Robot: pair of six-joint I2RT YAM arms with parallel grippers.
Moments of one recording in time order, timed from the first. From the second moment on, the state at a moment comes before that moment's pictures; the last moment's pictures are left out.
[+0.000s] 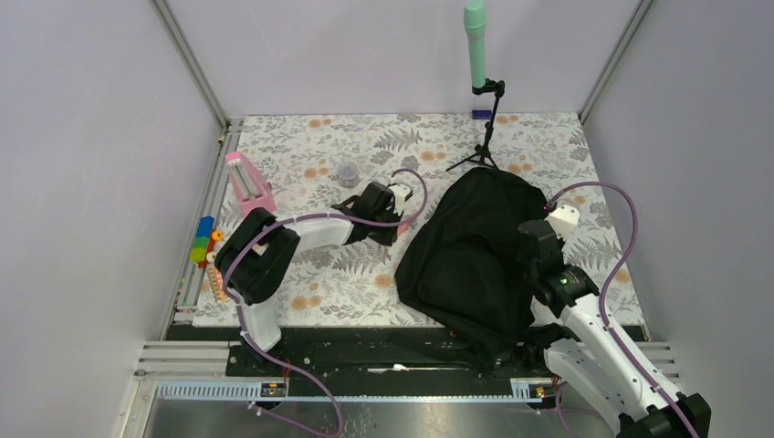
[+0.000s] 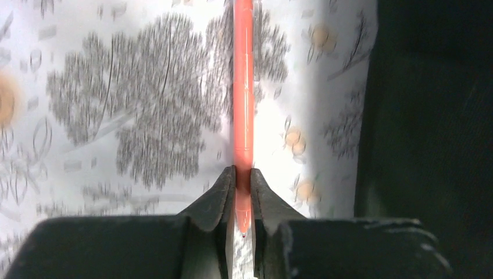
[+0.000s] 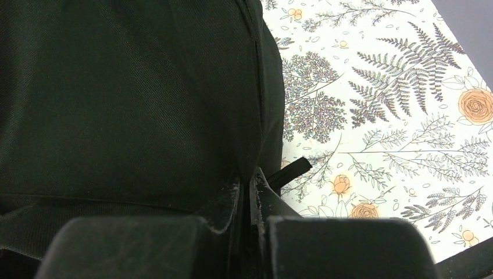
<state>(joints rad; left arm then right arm) -0.68 1.86 1.08 -0.09 0.12 -0.13 0.37 0.72 0.54 -0.51 0.64 0.51</state>
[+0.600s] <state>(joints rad) -0.68 1.65 0.86 -0.08 0.09 -0.24 0.37 0.69 0.53 -0.50 0.64 0.52</state>
